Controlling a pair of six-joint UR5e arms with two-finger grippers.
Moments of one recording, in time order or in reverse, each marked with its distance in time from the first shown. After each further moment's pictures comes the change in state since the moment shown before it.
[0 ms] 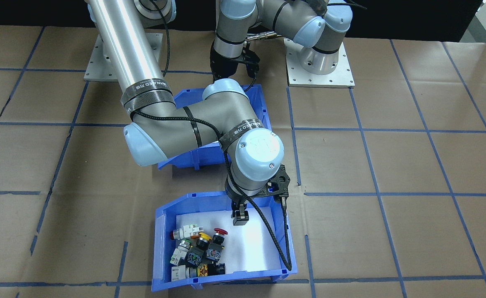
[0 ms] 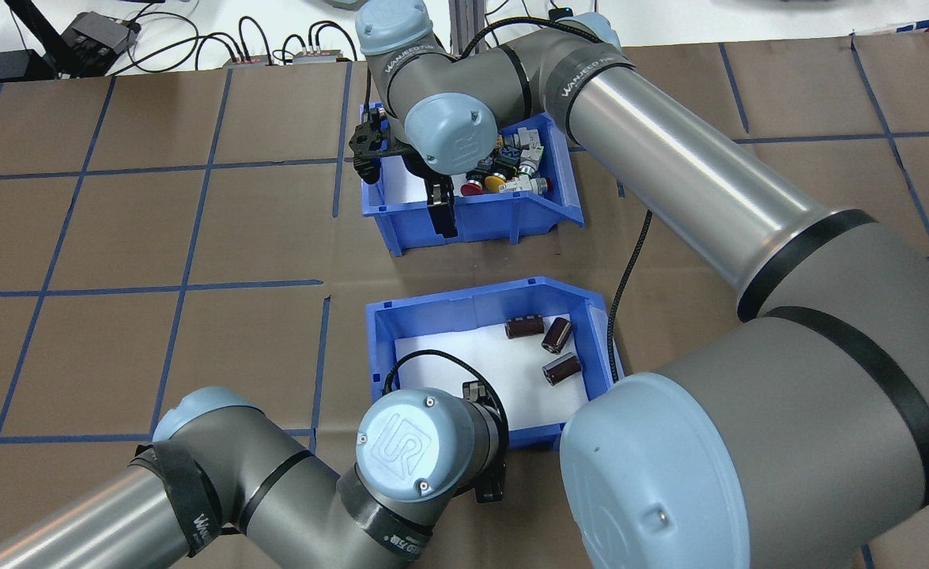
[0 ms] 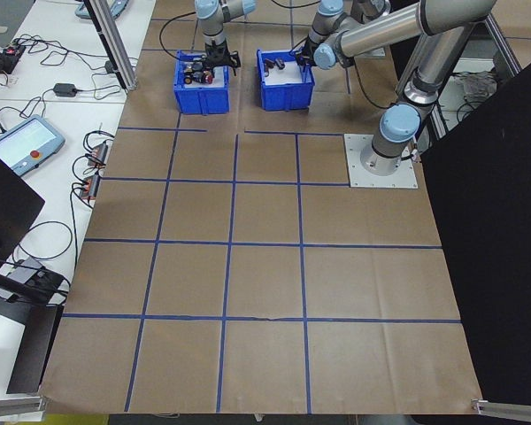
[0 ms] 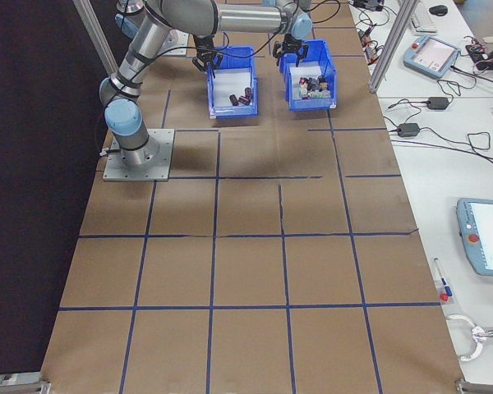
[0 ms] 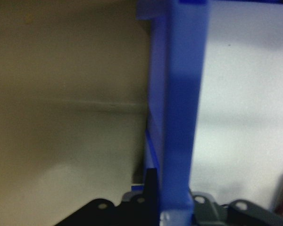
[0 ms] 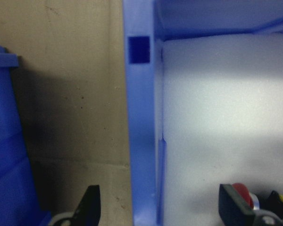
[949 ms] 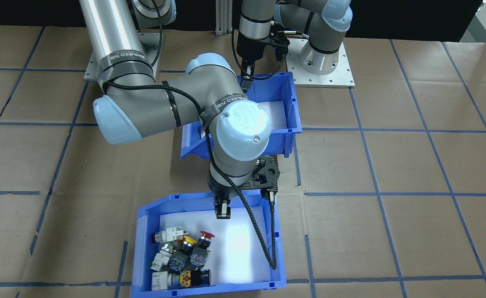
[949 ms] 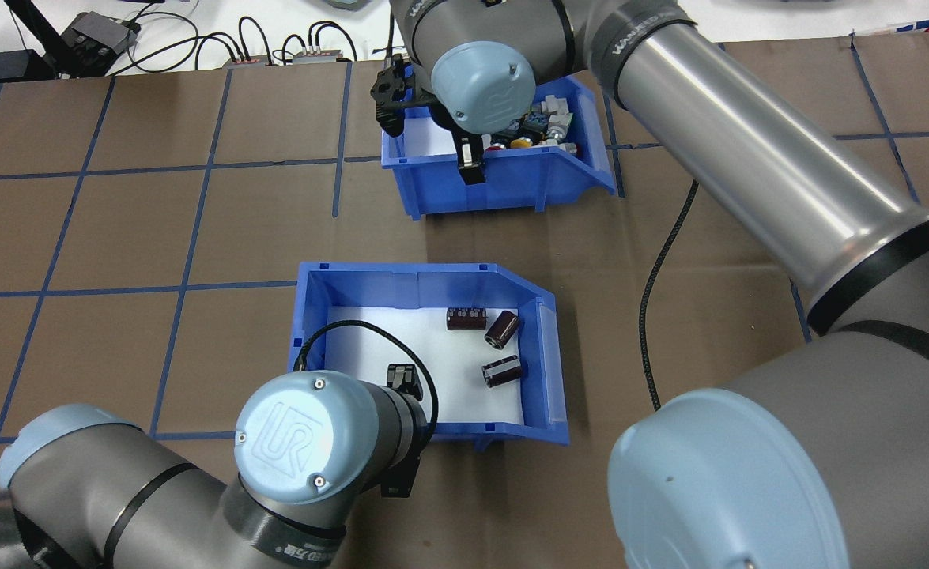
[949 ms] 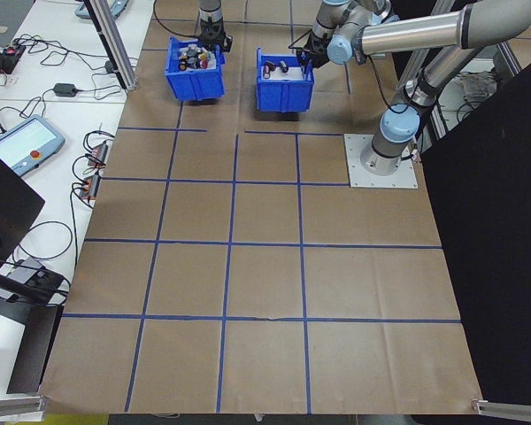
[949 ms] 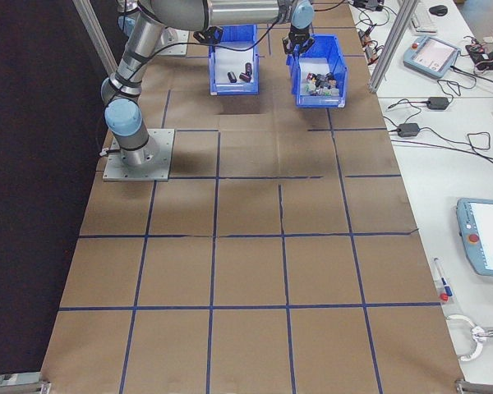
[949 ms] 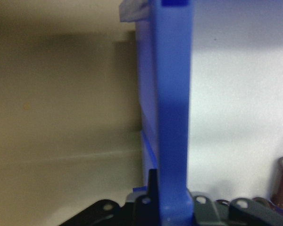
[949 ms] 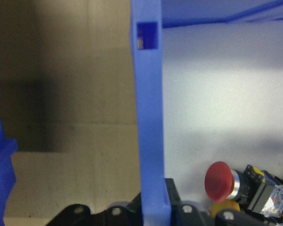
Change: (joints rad) left arm 0.150 0.267 -0.006 -0.321 0.073 0.299; right arm -0.073 -0.102 -0.011 0.007 -0.084 -0.011
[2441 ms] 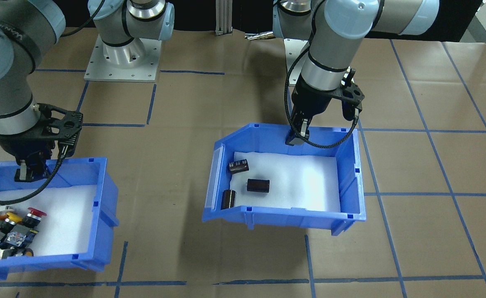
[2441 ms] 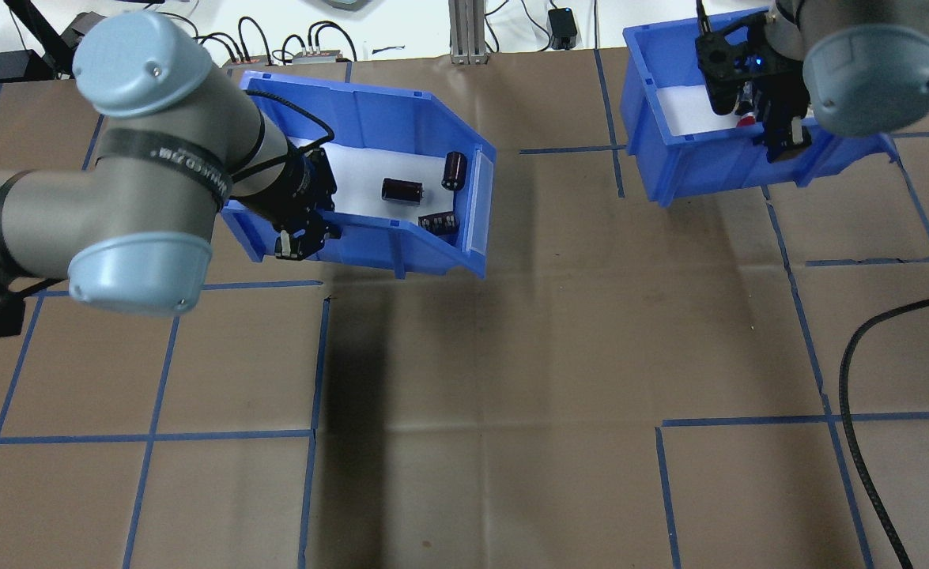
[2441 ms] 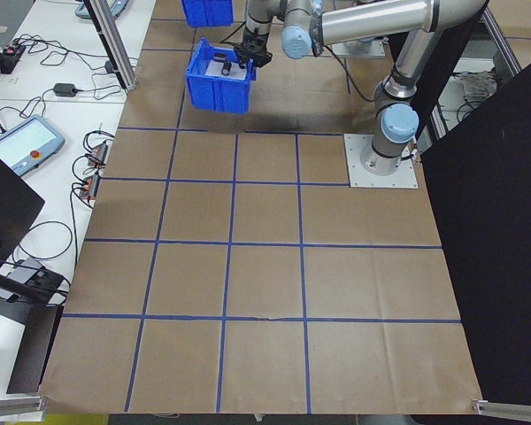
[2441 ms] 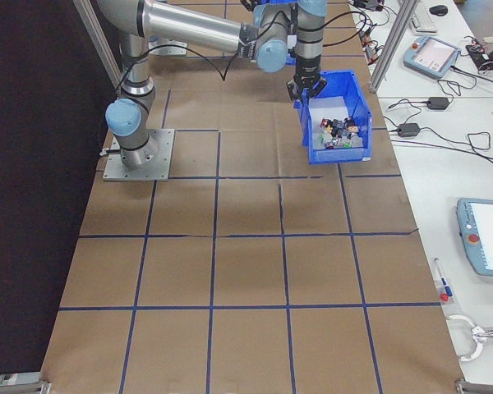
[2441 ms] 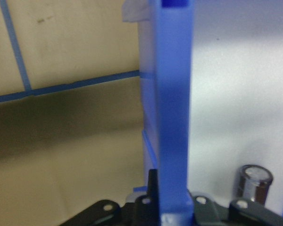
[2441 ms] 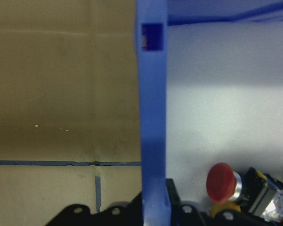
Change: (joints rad) left arm 0.384 -0.339 0.496 -0.165 -0.137 0.488; right arm -0.483 -0.453 0.553 -0.243 -0.034 -0.567
